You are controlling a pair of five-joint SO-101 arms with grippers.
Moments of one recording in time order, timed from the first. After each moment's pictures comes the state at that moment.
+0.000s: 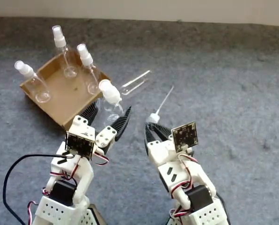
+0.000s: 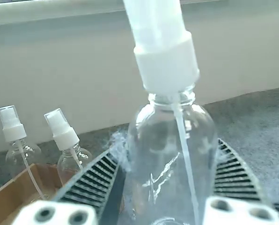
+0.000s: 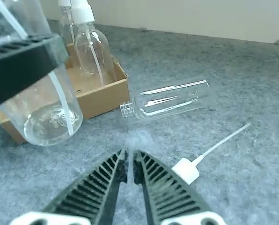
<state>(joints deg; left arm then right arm) 15.1 -103.5 96.0 14.4 -0.2 -28.5 -104.7 95.1 34.7 -3.5</state>
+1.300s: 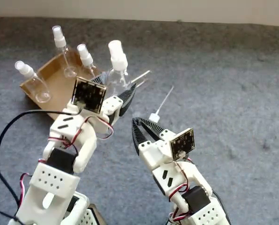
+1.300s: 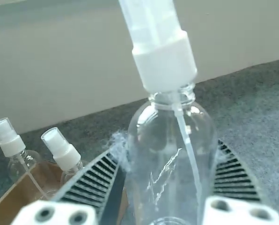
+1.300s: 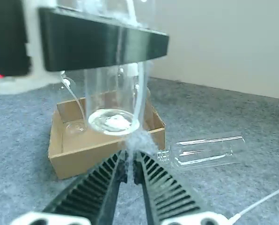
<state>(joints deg) 14.5 -61.7 58.3 21.8 -0.9 -35.7 -104.6 95.5 22.4 -3.5</state>
